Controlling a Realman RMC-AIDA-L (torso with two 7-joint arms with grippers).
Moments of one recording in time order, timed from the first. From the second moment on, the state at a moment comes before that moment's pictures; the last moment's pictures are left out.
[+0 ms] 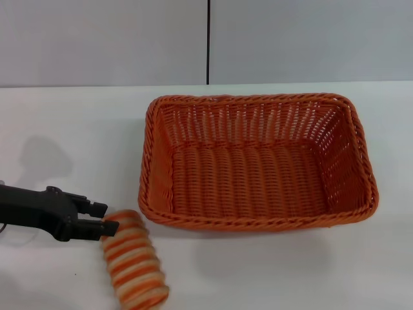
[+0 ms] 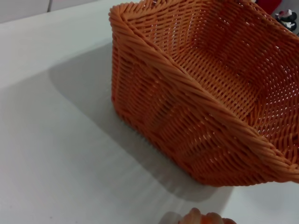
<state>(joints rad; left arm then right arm) -0.44 -2.05 0.70 0.90 2.39 1.73 -1.74 0.12 2.07 -0.45 -0.82 -1.28 -1.81 1.62</state>
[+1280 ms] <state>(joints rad) -0.44 -2.06 0.72 0.86 2.36 1.62 -1.64 0.11 2.07 -0.40 -0.78 -1.27 -1.82 1.62</state>
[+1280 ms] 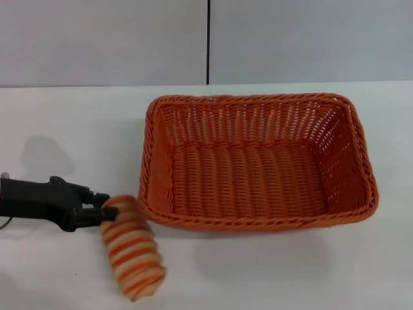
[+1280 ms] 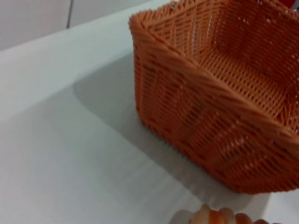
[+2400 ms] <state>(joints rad) -0.44 -2.05 0.63 1.09 2.26 1.61 -1.66 0.14 2.07 -0.39 -0.75 -1.26 -1.82 1.61</state>
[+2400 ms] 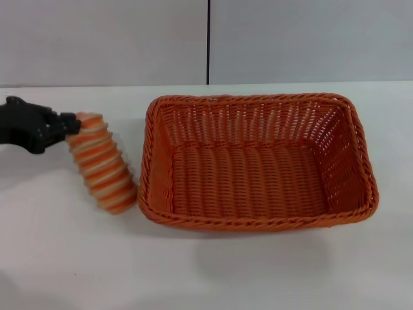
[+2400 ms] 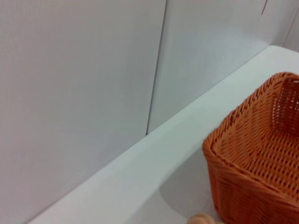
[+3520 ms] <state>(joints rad) -0.44 -2.06 0.69 1.08 2.18 1.46 -1.65 0.16 2.06 -0.38 -0.71 -1.27 -1.81 1.58</state>
